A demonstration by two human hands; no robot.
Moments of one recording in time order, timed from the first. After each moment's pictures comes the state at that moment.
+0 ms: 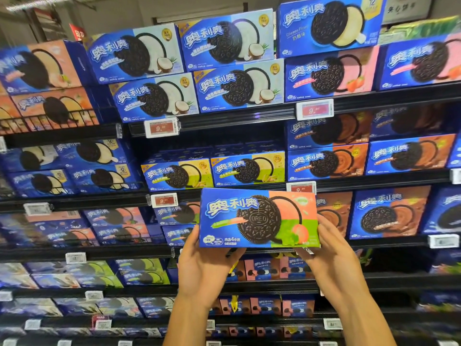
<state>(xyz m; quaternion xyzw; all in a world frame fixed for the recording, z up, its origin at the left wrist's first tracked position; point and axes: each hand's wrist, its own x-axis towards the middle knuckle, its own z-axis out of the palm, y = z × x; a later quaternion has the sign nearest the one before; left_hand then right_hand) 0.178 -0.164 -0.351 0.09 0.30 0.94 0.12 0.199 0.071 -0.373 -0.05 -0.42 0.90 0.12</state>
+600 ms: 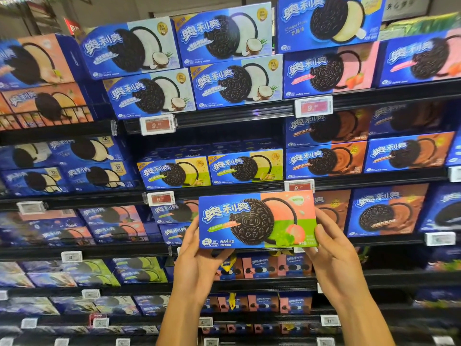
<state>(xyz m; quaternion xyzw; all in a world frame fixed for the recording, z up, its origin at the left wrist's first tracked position) 0.162 -0.174 -0.369 0.03 0.39 0.92 0.02 0.204 0.070 -0.367 0.01 -0.45 0.88 0.16</state>
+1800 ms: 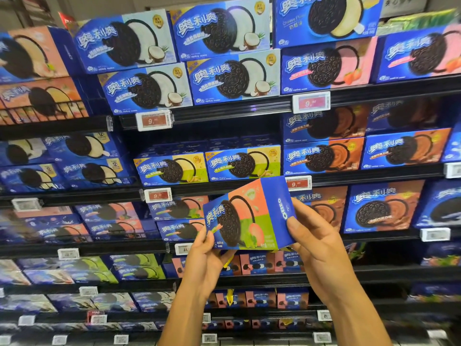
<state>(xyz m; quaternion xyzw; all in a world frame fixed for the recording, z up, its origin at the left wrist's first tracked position) 0.147 -0.162 -0.390 -0.03 0.40 0.91 0.07 0.227 0.040 -0.326 0.11 -0.53 0.83 0.14</state>
